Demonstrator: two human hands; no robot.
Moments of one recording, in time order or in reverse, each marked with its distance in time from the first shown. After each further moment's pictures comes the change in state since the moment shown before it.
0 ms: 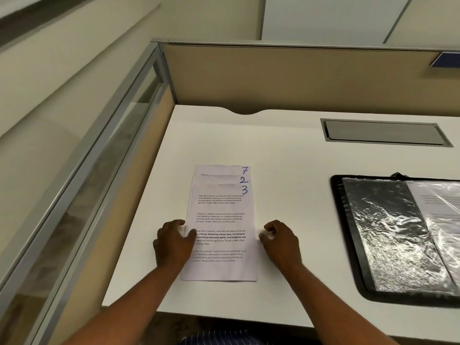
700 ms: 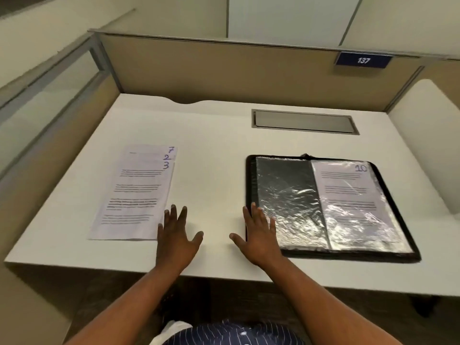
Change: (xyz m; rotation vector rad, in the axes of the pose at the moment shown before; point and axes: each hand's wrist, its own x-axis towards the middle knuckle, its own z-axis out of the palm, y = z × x) left_hand -0.218 0.158 0.134 0.123 -0.084 0.264; right_hand -0.052 0.187 -0.166 -0.439 -0.137 -0.309
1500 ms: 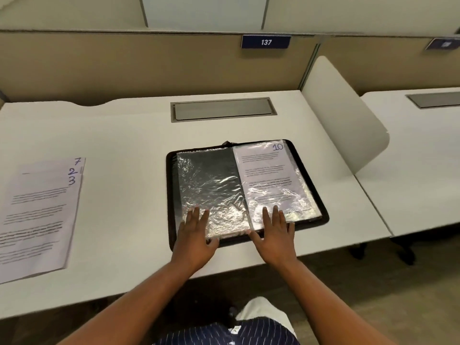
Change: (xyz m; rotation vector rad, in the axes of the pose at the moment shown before) left_hand -0.040 0.202 0.107 0.028 -0.254 0.438; right_hand -0.101 0.211 -0.070 -0.006 0.116 0.413
